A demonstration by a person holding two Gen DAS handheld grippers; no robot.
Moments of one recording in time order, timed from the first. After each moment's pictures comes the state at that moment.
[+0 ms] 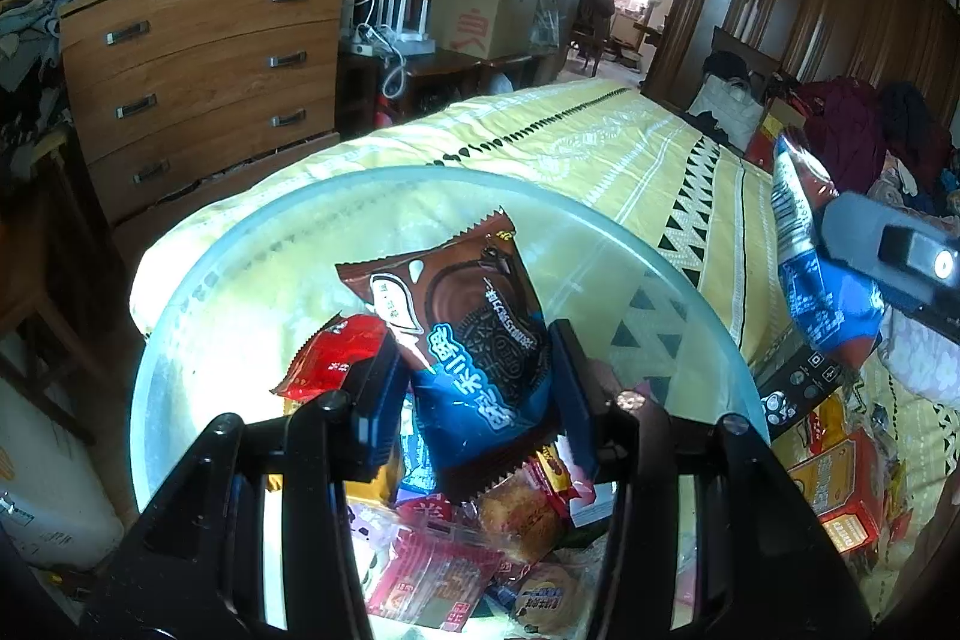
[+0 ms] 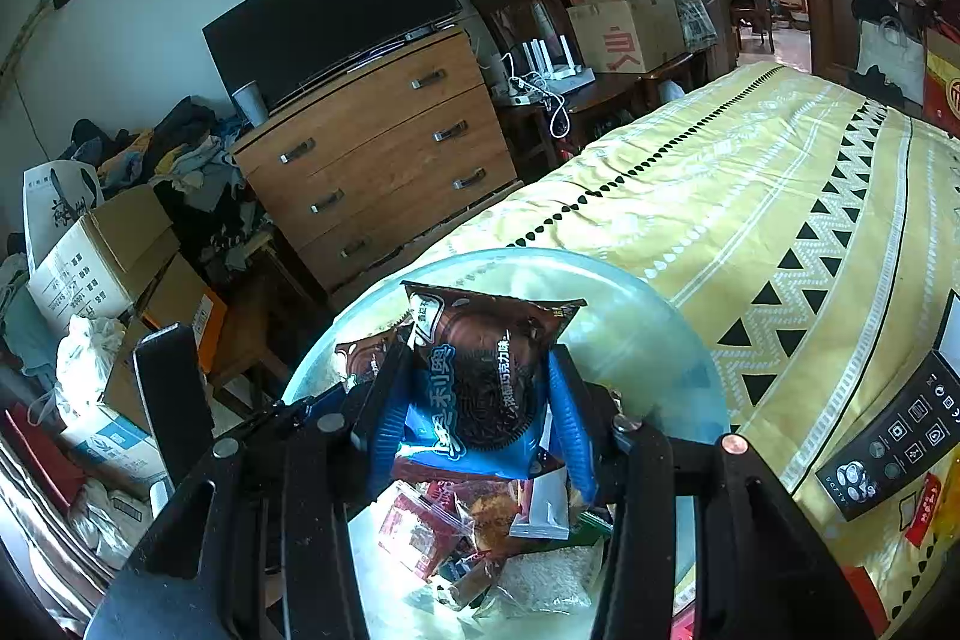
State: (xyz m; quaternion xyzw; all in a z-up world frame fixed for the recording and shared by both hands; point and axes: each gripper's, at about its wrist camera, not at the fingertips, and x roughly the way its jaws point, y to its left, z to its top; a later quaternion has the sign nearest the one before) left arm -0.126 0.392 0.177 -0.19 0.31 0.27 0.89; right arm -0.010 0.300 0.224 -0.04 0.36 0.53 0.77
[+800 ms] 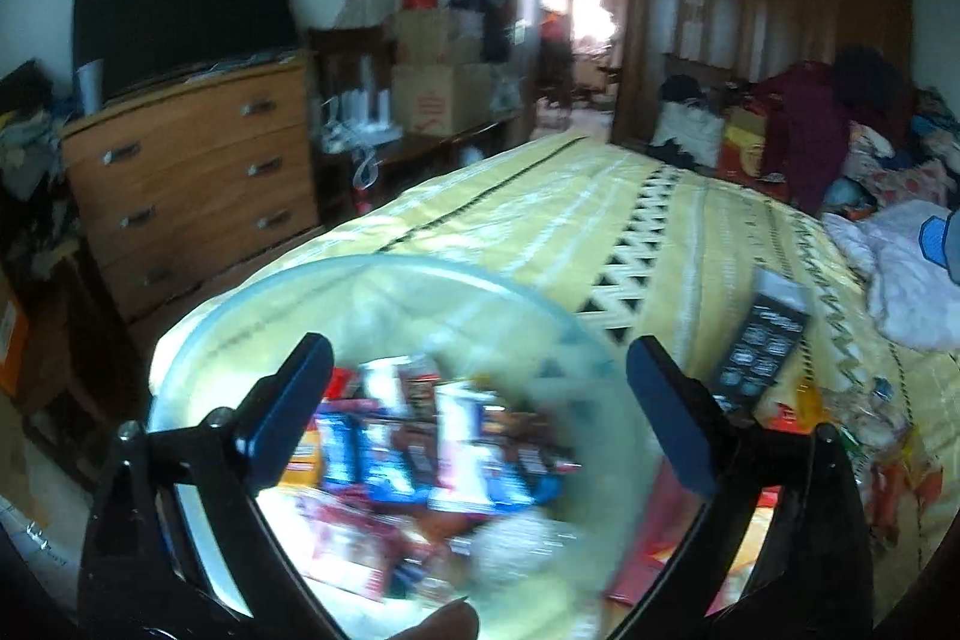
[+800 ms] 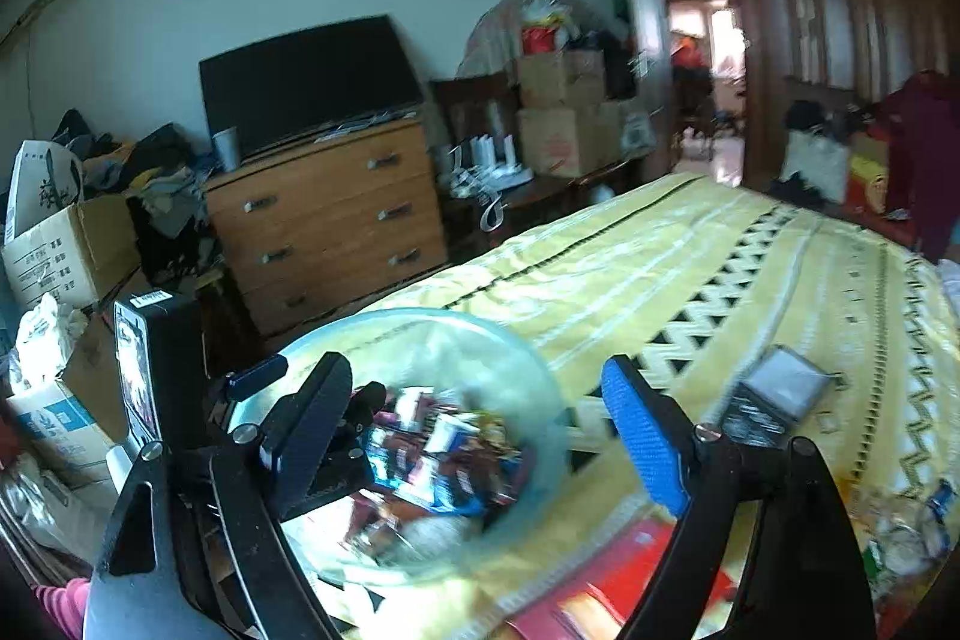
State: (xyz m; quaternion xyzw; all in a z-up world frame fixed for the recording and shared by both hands) left arm -0.130 0.278 0.237 -0.09 0.24 0.26 0.93; right arm -0.059 0.136 0.289 -0.05 0.22 0.46 0.86
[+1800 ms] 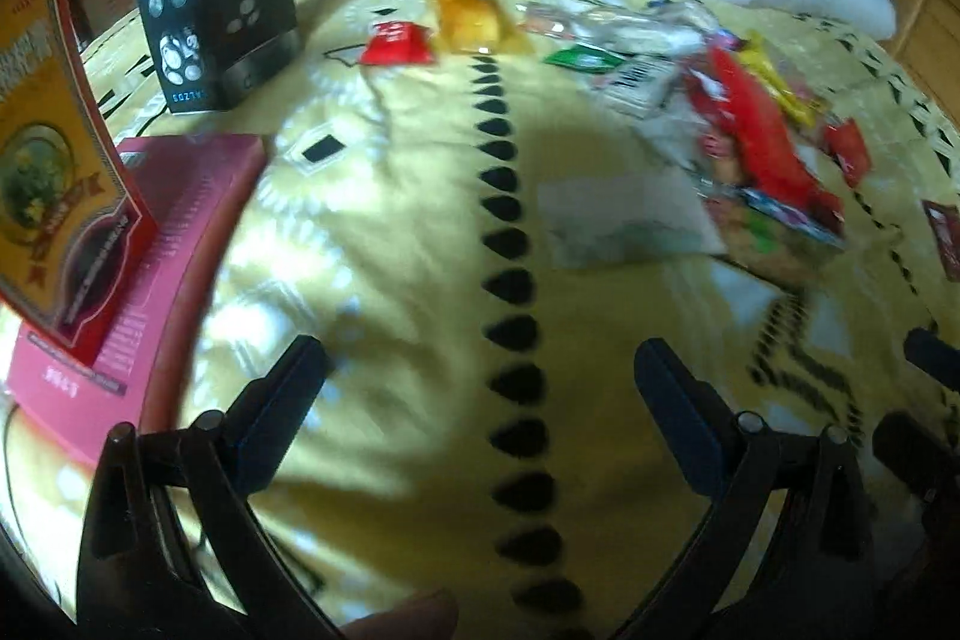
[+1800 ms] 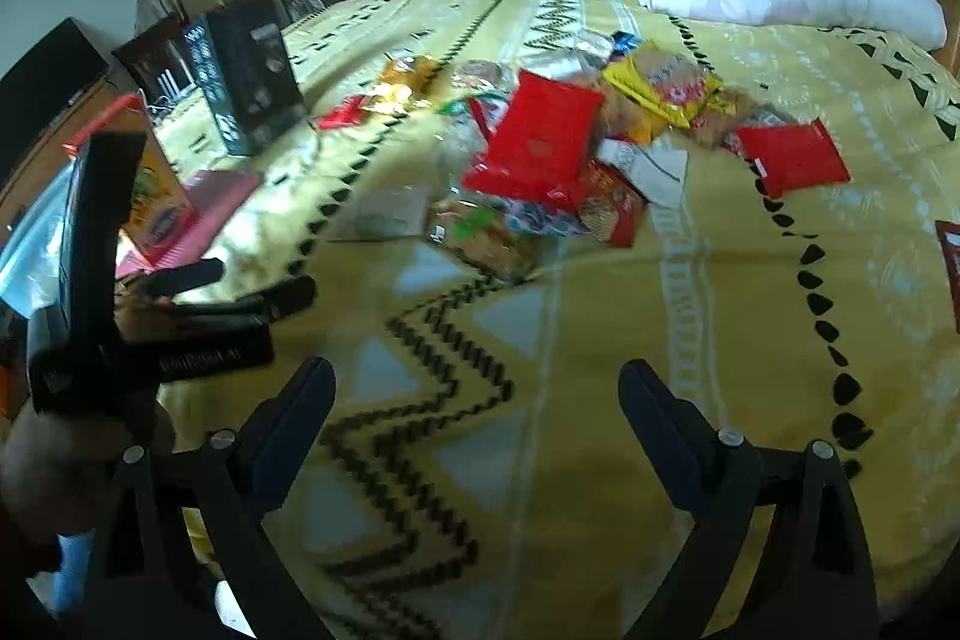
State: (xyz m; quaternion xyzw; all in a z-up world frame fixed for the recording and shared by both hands) left arm -0.042 -0.012 0.014 -0.01 0.47 -0.01 0.88; right arm -0.084 -0.253 0.023 0.02 0.43 0.15 0.89
